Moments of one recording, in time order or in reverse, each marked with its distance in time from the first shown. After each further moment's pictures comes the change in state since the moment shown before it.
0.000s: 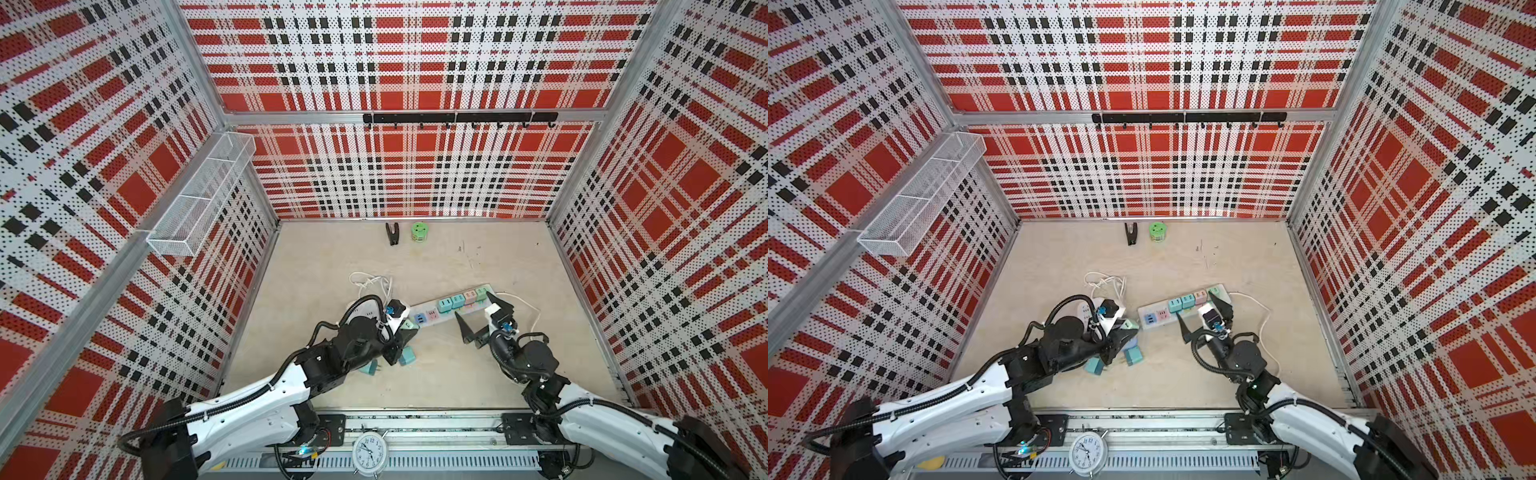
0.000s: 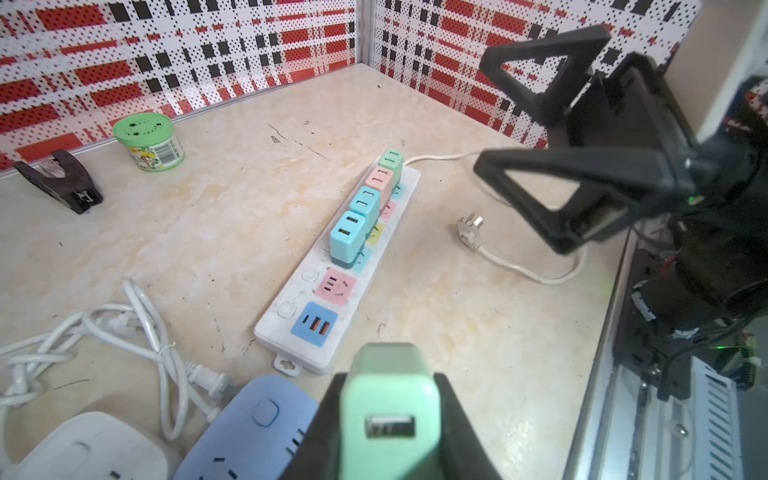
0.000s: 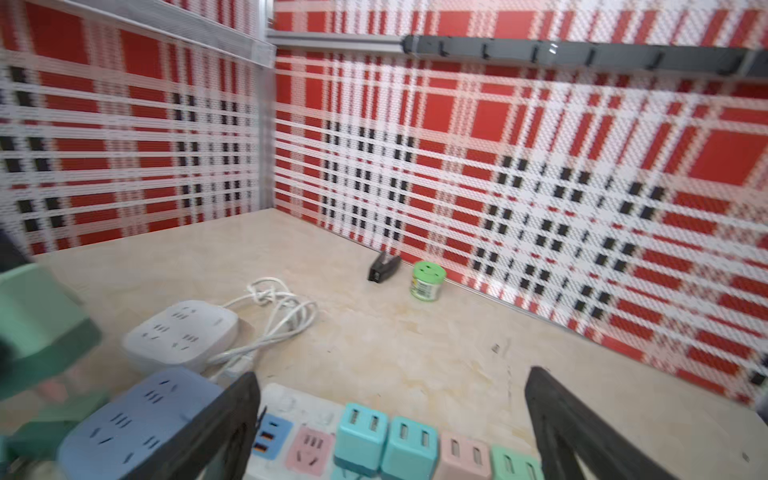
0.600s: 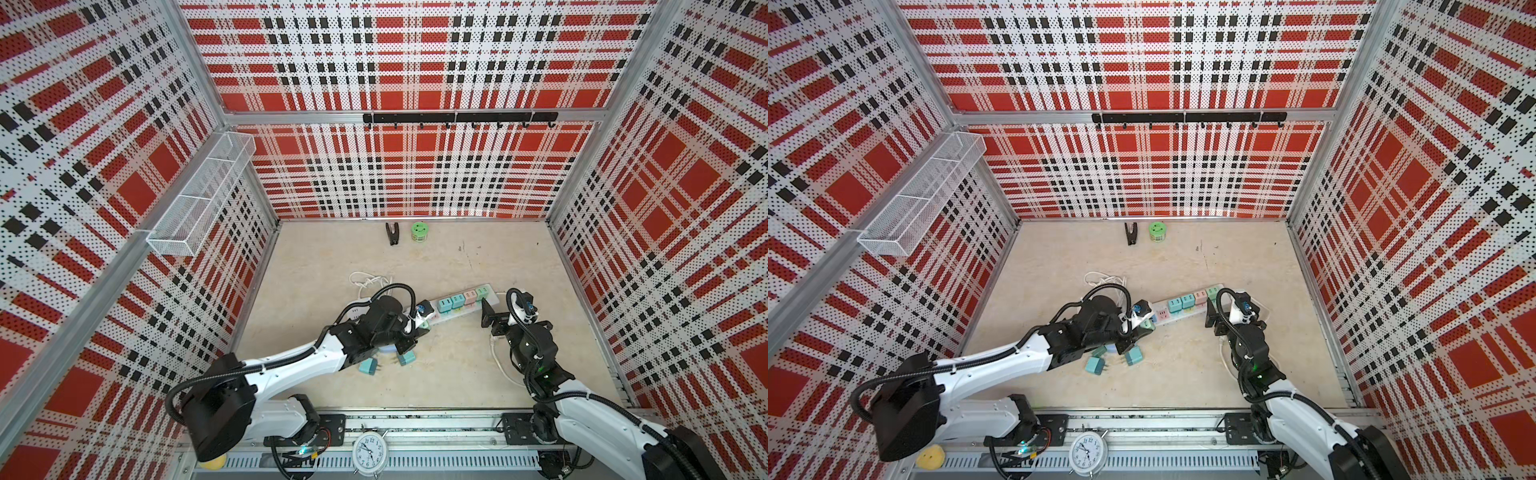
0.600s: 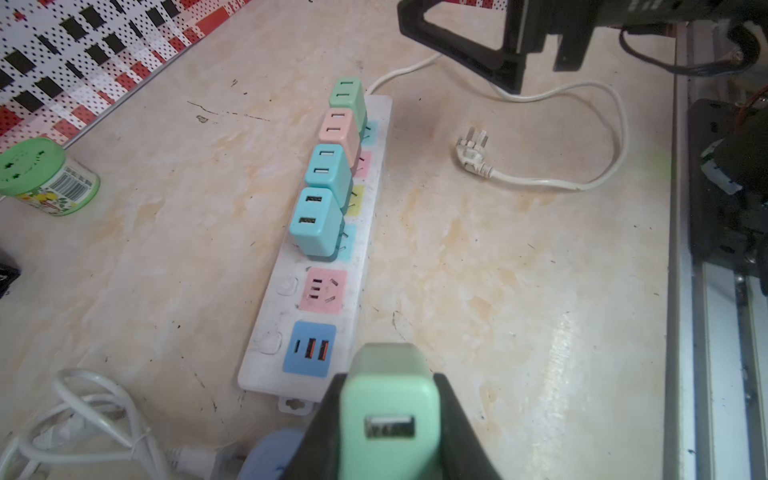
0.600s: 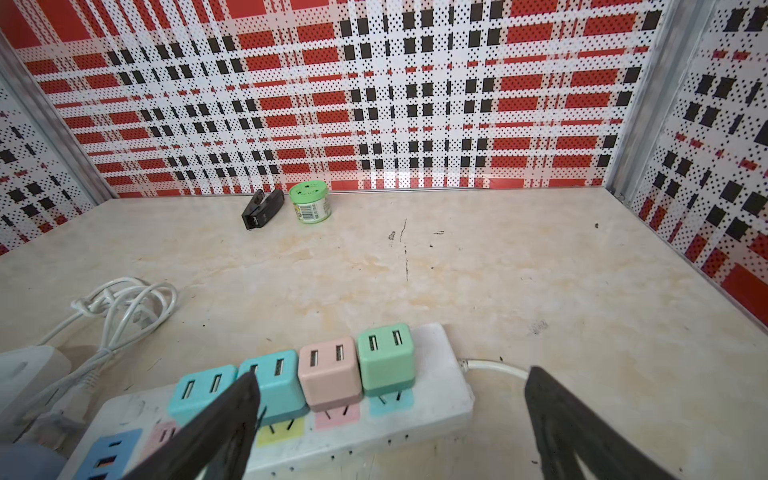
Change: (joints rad) left arm 0.119 0.404 0.187 -0.012 0.245 0.348; right arm -0.272 0.113 0.000 -0.131 0.073 0.286
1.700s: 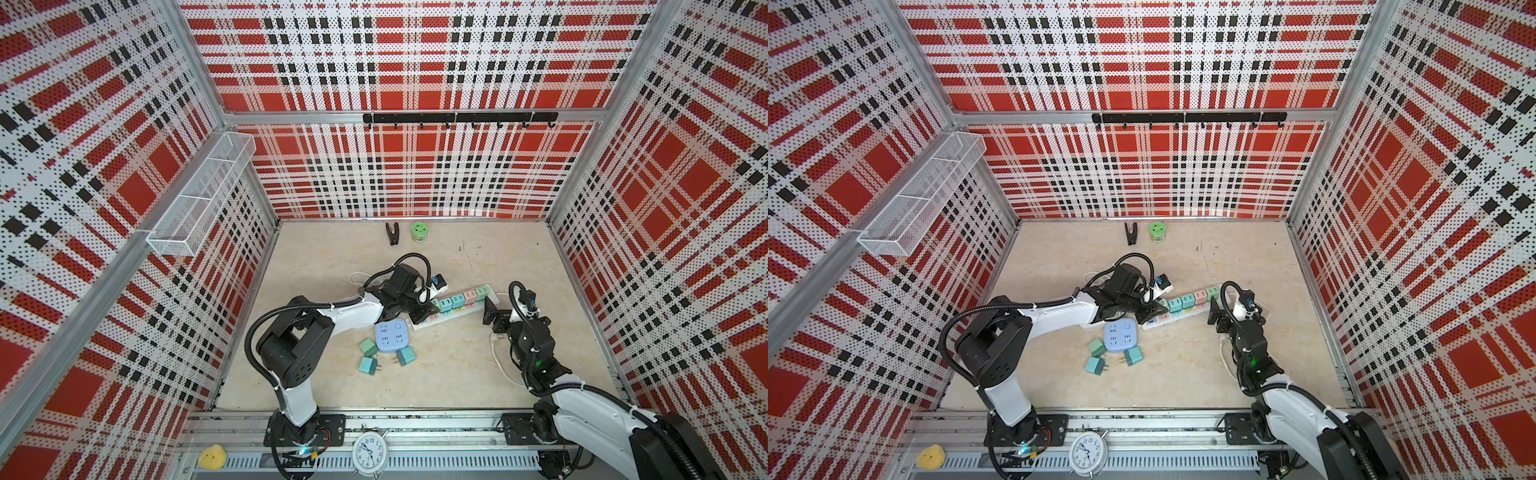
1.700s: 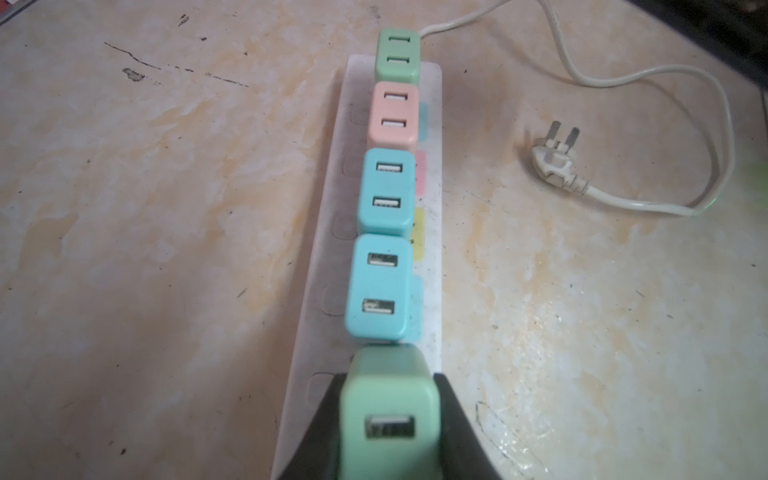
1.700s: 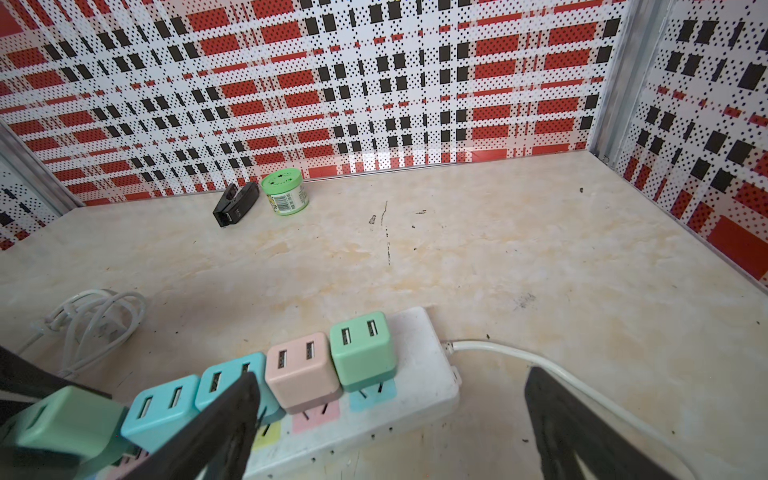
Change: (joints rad) left arm 0.127 0.478 0.343 -0.023 0.171 0.073; right arm -0.051 0.072 0.015 0.011 -0.009 0.066
